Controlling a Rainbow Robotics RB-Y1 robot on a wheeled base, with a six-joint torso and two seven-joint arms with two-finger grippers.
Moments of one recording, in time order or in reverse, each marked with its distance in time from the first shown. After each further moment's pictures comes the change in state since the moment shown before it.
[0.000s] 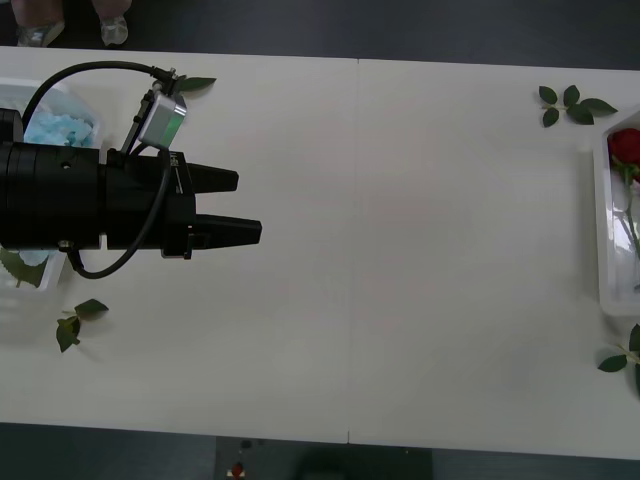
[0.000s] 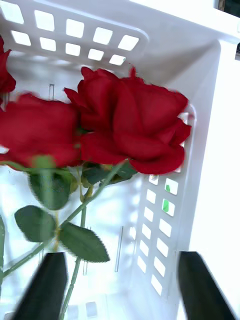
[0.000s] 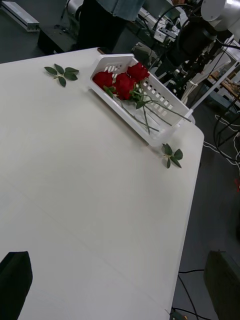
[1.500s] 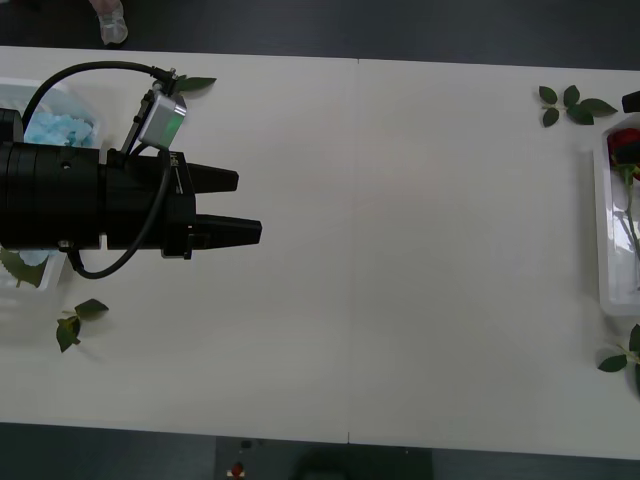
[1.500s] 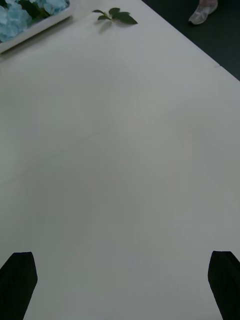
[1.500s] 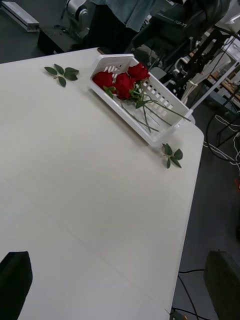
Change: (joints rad) right arm 0.000 0.074 -0.021 -0.283 -0.951 0.459 0.695; left arm 0.000 0.000 0.000 0.000 0.000 0.000 0.000
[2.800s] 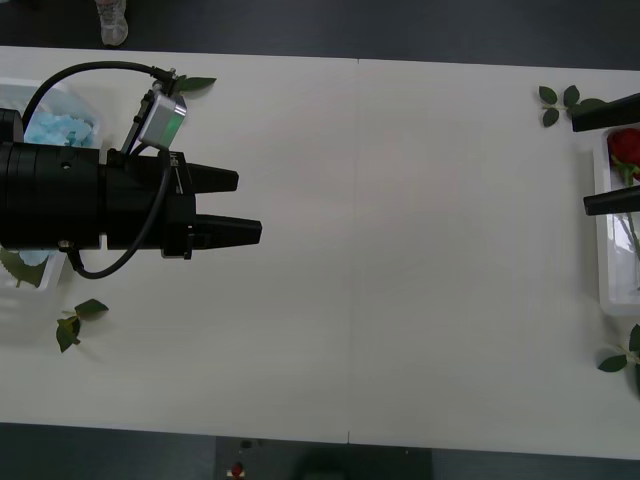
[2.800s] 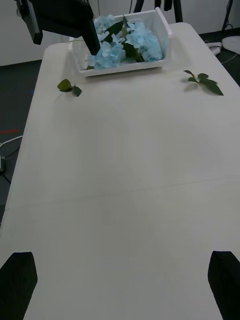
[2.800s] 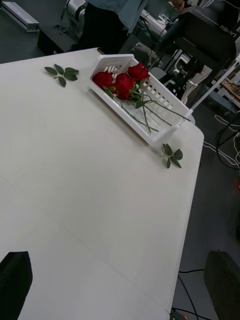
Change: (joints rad) right arm 0.225 0.064 -0.010 -0.487 -0.271 0.013 0.000; left arm 0.000 0.000 0.000 0.000 0.000 0.000 0.000
